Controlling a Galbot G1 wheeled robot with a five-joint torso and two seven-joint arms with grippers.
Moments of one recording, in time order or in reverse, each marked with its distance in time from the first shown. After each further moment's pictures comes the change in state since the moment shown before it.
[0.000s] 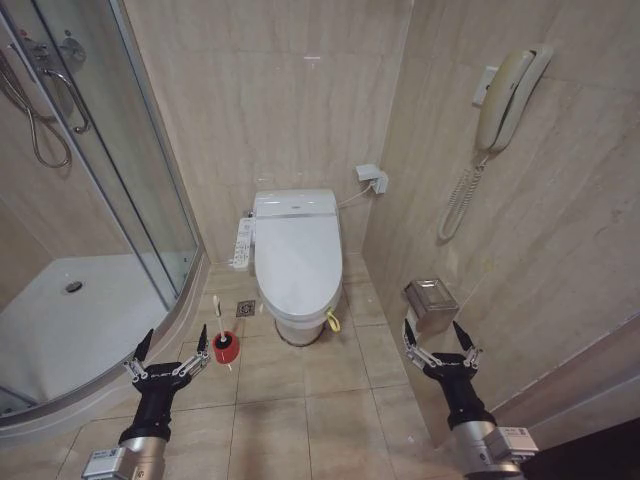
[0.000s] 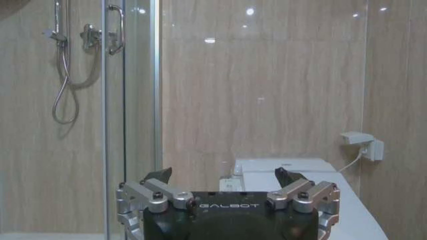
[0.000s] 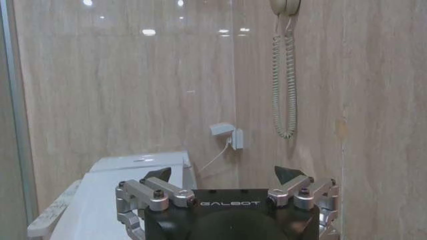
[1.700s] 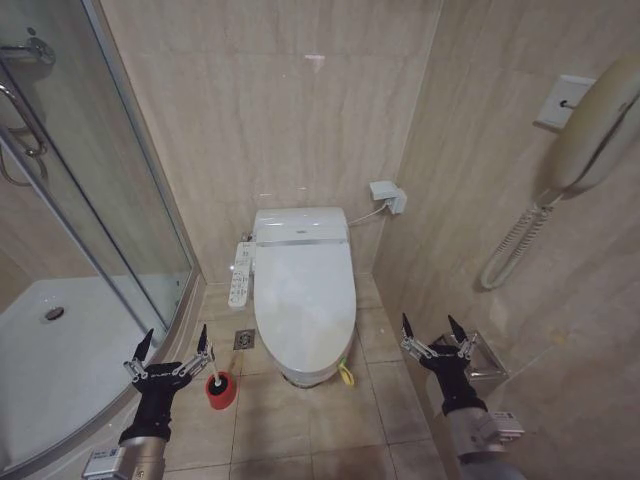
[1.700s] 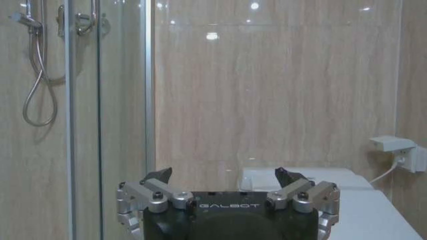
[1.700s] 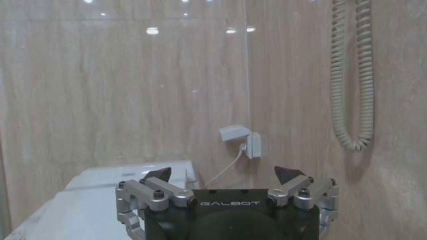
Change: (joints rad) left arm 0.000 0.000 0.000 0.000 0.000 0.000 0.000; right arm 0.086 -0.030 -0.001 -0.085 0.024 0.009 -0.006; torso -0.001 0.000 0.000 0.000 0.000
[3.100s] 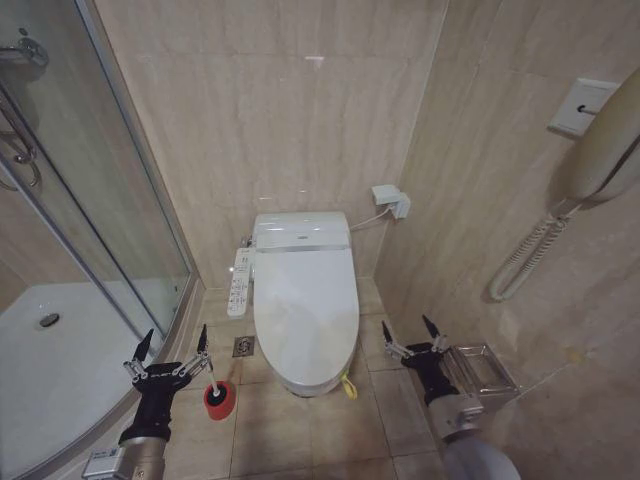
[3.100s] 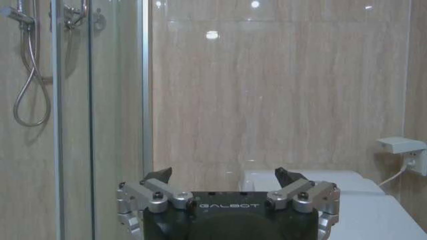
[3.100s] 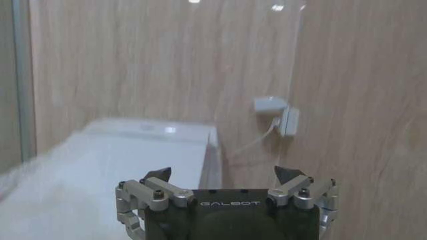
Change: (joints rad) left arm 0.000 0.000 0.000 0.000 0.000 0.000 0.000; right arm 0.140 -0.105 -0.053 -0.245 -0.094 0.011 -0.065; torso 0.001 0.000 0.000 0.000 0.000
